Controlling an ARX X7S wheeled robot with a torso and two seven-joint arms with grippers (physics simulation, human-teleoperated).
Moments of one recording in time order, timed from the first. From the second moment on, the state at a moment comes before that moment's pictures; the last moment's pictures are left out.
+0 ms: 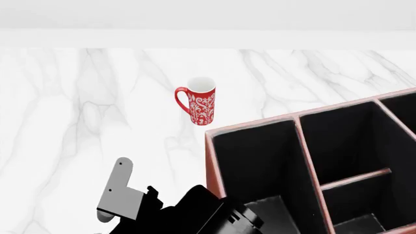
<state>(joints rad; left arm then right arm) 0.19 -0.49 -0.41 0.95 -0.69 -0.53 -0.24 1.06 0.06 -1.23 0.74 0.55 0.30 -0.83</state>
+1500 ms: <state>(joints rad) 0.19 -0.52 -0.38 0.94 -0.69 -0.51 -0.28 1.11 0.20 -1.01 0.31 0.78 0.82 -0.29</state>
